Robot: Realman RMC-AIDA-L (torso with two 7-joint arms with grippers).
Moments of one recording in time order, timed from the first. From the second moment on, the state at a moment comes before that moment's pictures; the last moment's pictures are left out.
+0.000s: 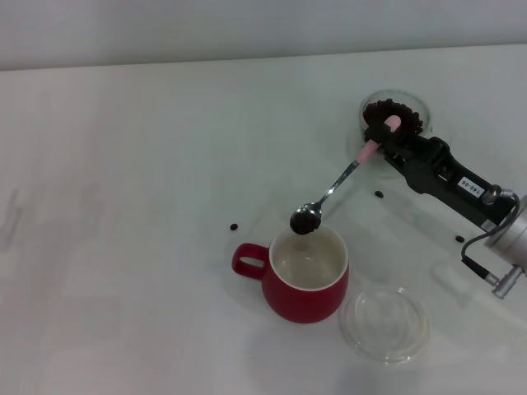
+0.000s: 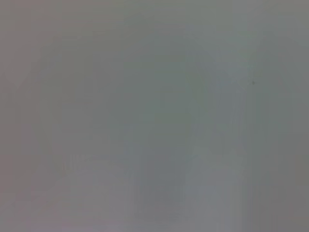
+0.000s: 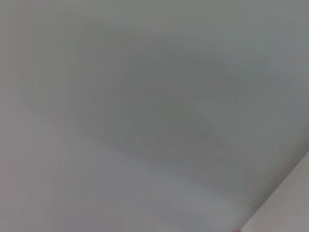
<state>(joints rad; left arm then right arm) -0.32 -2.08 -0.11 0.04 -1.48 -1.38 2.83 0.43 2.02 -0.62 0.06 1.76 1.52 -1.52</state>
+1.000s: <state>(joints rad) -0.32 -2.08 -0.11 0.04 -1.48 -1.38 2.83 0.43 2.02 -0.73 -0.07 1.75 1.57 -1.78</state>
